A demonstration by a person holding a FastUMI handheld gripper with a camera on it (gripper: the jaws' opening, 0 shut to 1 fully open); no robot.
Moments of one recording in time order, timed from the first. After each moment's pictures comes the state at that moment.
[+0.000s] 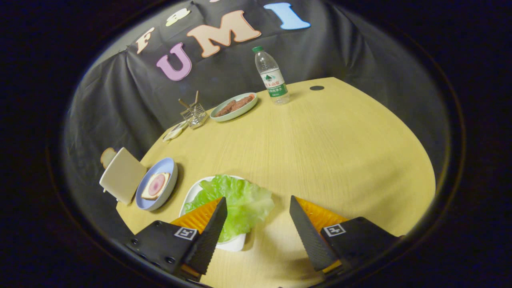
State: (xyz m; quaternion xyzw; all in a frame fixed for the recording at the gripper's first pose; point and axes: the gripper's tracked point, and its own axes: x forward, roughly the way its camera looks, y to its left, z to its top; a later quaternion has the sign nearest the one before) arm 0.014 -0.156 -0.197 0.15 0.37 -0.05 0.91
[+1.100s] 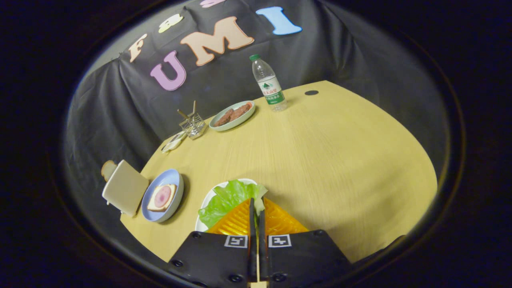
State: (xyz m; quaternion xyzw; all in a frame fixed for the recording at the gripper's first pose) arm 0.013 -0.144 -0.179 0.15 0.35 -0.09 0.92
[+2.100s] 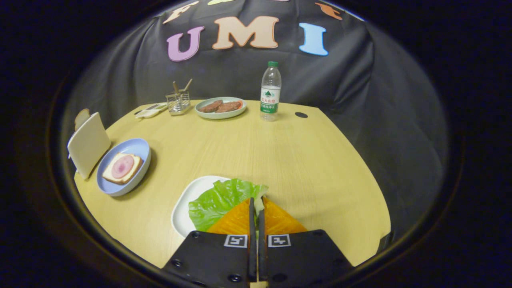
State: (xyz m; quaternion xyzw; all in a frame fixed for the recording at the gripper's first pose) arm 0.008 -0.154 -0.160 -0.06 0.35 -0.15 0.92
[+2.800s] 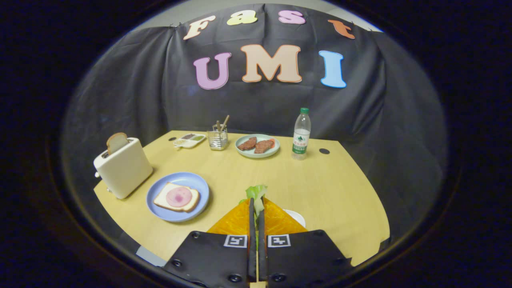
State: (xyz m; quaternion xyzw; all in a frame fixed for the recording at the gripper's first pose) arm 0.023 -0.034 -0.057 -0.03 0.26 -0.07 0.96
